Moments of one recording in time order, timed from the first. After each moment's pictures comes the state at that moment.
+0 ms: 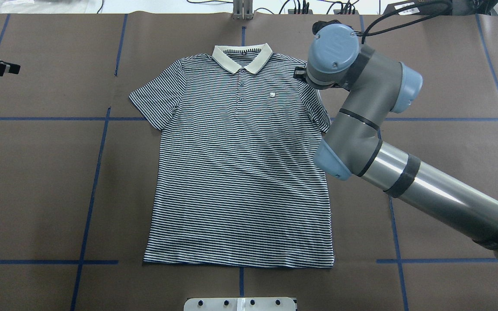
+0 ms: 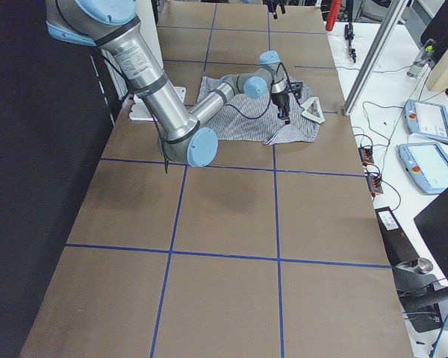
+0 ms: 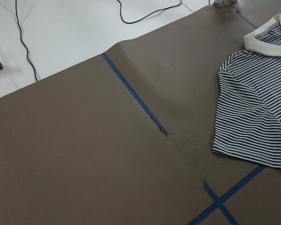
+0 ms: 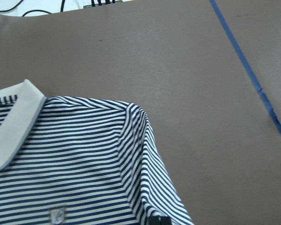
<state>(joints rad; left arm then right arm) -1.26 -1.75 -1.54 -2.45 -2.30 -0.35 0.71 -0.83 1.47 -1.49 1.60 1.32</state>
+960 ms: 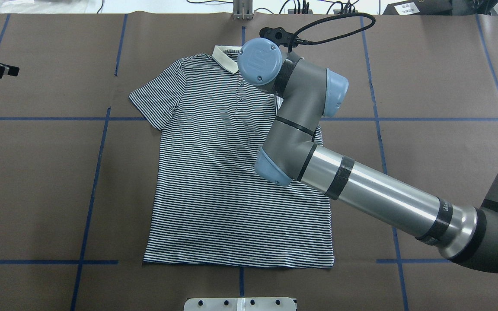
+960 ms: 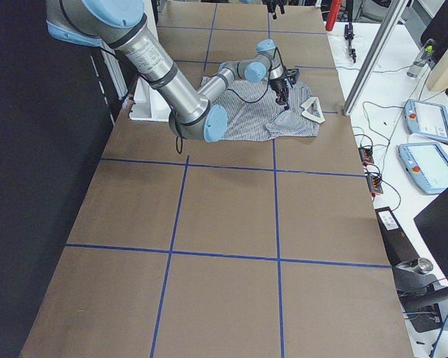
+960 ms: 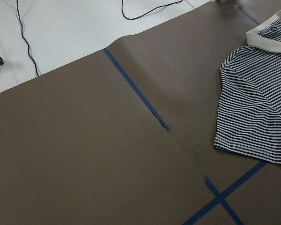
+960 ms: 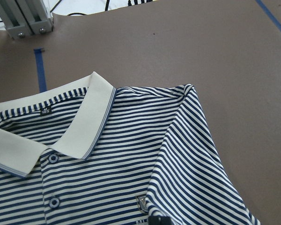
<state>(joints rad) -1.26 -1.74 -1.54 -2.46 -2.30 -0.35 0.63 -0.64 1.26 -1.47 1.50 1.43</state>
